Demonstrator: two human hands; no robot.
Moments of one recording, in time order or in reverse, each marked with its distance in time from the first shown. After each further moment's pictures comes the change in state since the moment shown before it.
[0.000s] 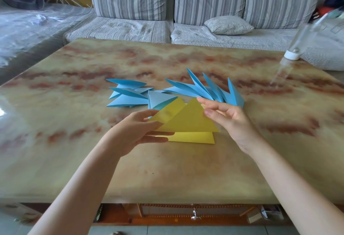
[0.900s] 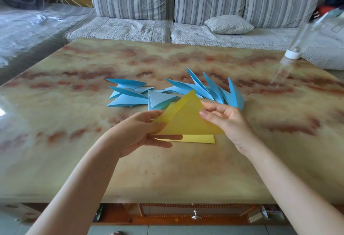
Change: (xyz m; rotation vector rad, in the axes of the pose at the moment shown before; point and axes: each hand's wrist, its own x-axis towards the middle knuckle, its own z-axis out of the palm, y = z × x) left_hand -0.005 0.003 0.000 -0.027 -0.230 0.021; right_hand 0.004 0.008 0.007 0.016 0.133 0.064
